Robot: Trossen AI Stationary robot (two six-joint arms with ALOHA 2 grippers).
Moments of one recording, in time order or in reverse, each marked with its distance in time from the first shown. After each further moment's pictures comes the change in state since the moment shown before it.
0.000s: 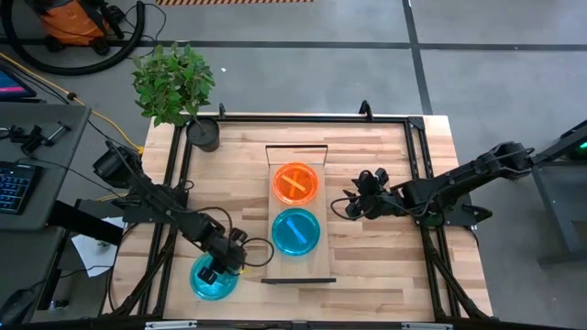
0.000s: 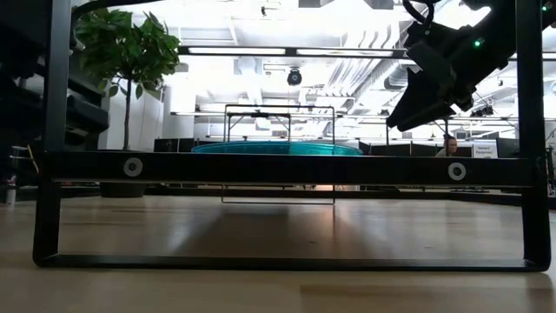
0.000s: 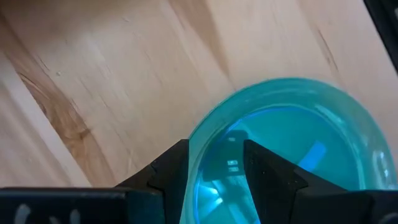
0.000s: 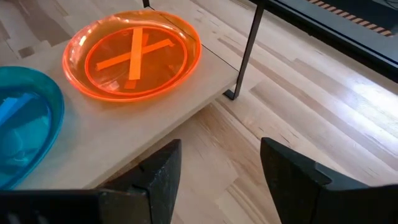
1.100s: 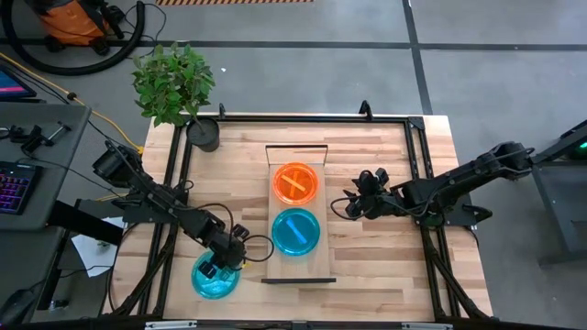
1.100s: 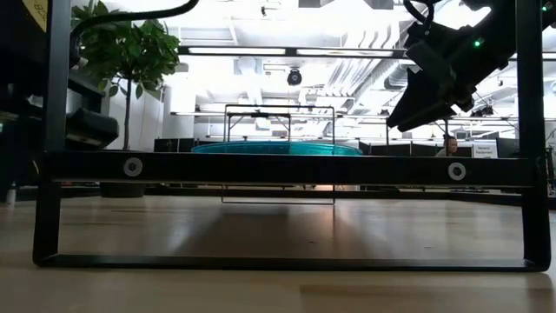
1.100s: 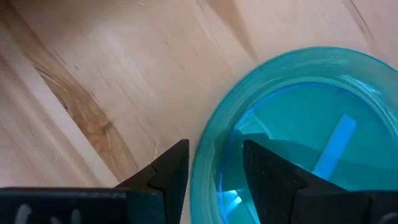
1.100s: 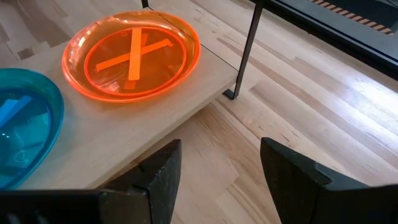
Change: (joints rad) left arm 0.030 -0.006 -0.059 0.049 -0.017 0.127; right arm 0.000 0.001 0.000 -0.001 0.000 0.014
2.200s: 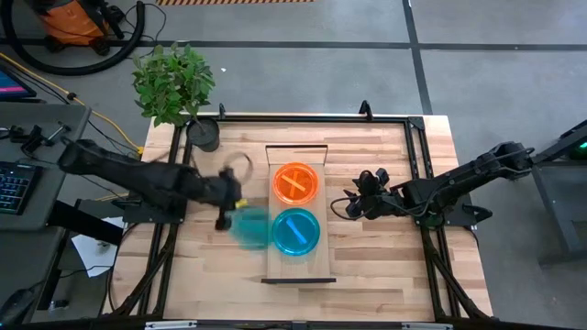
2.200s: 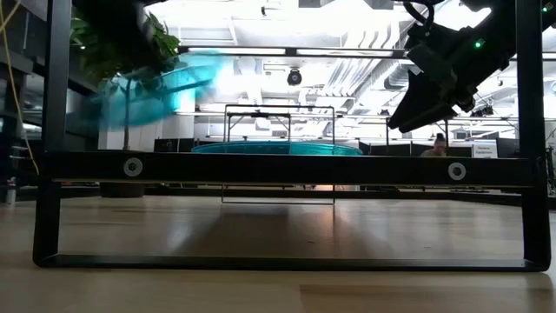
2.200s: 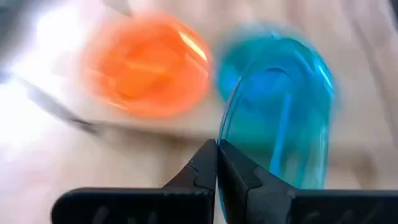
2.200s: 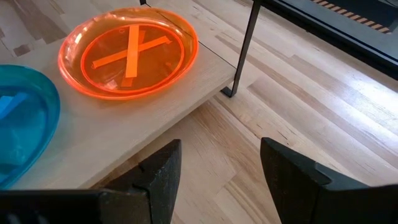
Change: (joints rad) left arm 0.358 -0.525 0.097 -0.230 -0.359 -0.260; right arm 0.000 0.000 0.000 -0.012 0.000 0.002
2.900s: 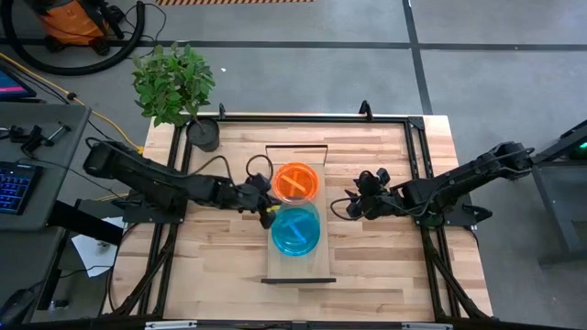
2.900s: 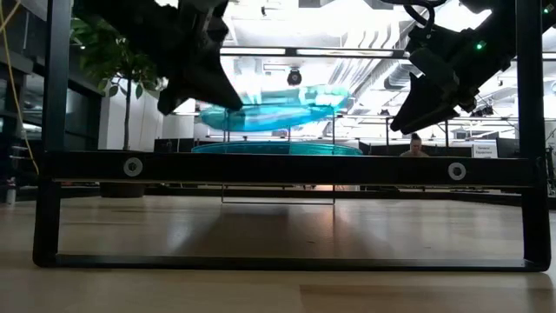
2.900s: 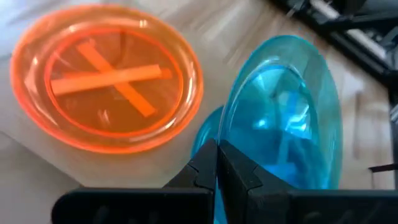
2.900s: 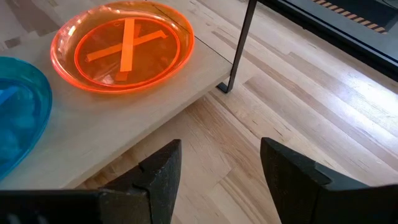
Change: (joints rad) left arm 0.029 0.399 0.000 0.510 -0.076 -0.479; right arm 0.000 0.000 0.000 -0.025 0.000 0.002
